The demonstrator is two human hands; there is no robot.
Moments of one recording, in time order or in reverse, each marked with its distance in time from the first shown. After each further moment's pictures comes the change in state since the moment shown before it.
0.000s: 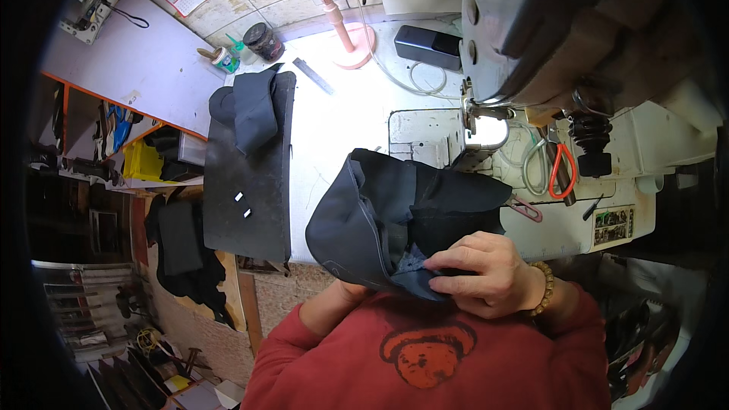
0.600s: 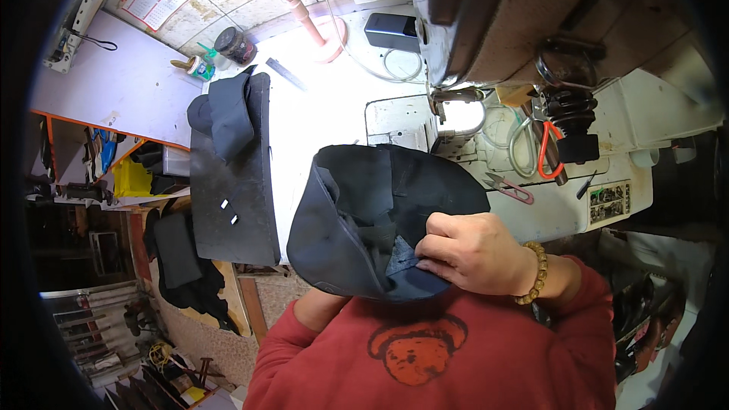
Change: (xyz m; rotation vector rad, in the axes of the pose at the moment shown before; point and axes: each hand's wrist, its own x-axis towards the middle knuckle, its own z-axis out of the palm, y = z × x) left_hand -0.005 -0.013 0.001 0.018 -0.086 0.054; right_hand 0.004 0.003 -0.001 -0.128 -0.084 0.271
